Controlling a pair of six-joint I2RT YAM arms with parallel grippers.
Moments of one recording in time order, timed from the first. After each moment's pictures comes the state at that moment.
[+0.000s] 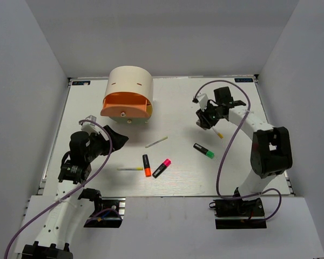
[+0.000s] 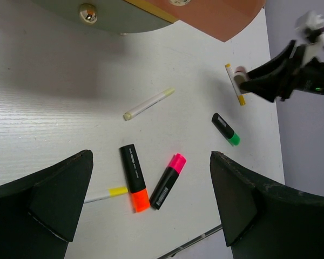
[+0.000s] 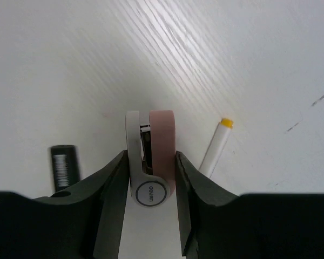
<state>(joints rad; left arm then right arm) -0.13 0.60 0.55 -0.36 0.33 -0.63 0.25 1.72 1.17 -0.48 -0.34 -0.61</state>
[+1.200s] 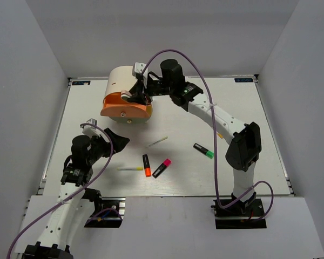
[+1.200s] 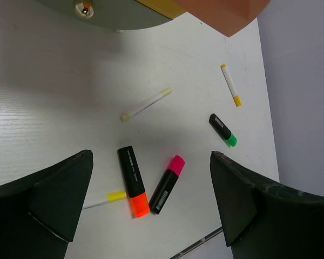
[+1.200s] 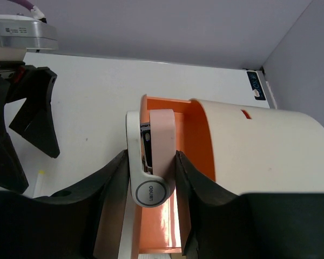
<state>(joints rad) -0.13 0.57 0.44 -0.26 0.35 -0.67 0.74 1.94 1.90 -0.18 -0.77 -0.35</state>
